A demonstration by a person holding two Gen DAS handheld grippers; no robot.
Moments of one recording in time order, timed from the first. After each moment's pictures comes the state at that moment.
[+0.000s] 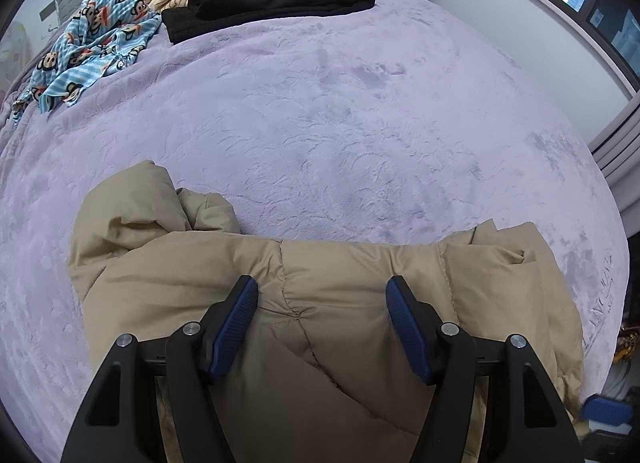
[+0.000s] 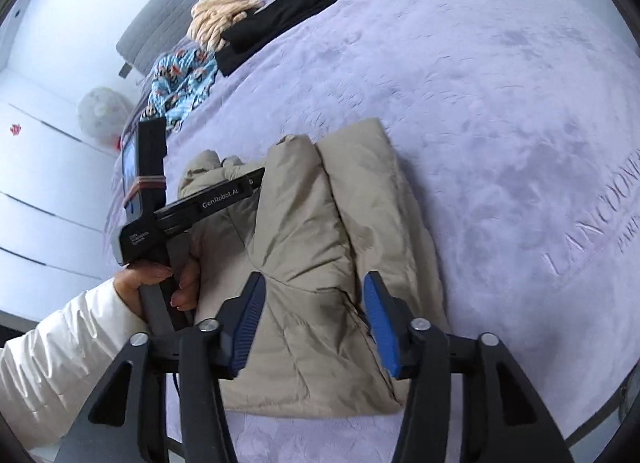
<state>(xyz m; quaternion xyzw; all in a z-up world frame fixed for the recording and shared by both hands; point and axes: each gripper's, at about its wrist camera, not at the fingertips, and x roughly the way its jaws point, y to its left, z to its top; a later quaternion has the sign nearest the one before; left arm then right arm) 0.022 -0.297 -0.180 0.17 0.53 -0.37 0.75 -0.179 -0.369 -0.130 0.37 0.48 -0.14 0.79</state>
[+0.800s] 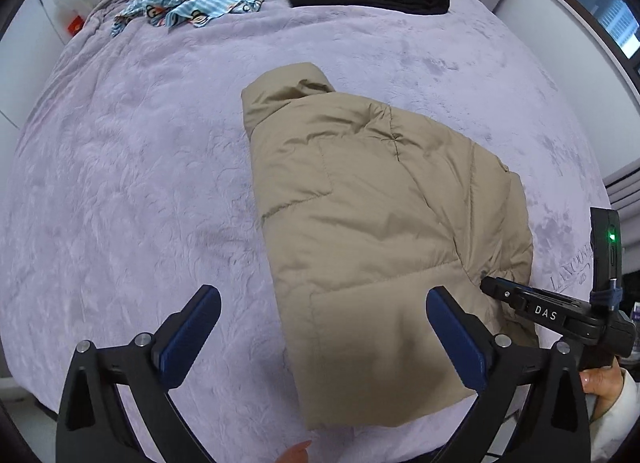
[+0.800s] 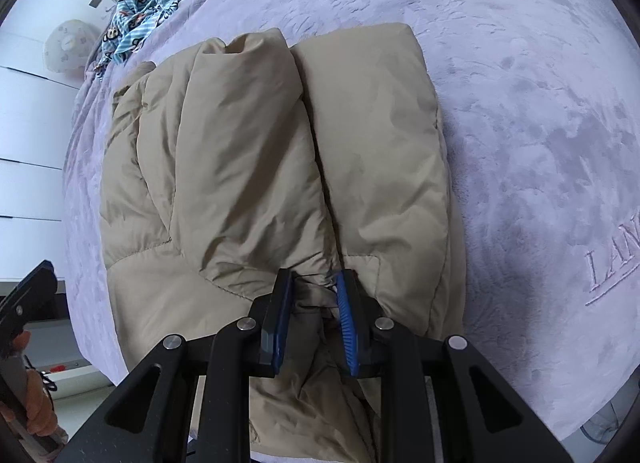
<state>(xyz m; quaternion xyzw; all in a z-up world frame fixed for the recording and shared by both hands) -0.046 -0.136 -0.087 0.12 0.60 -0.25 0.75 -0.145 -0.363 -0.180 0.33 0.59 -0.12 0.73</state>
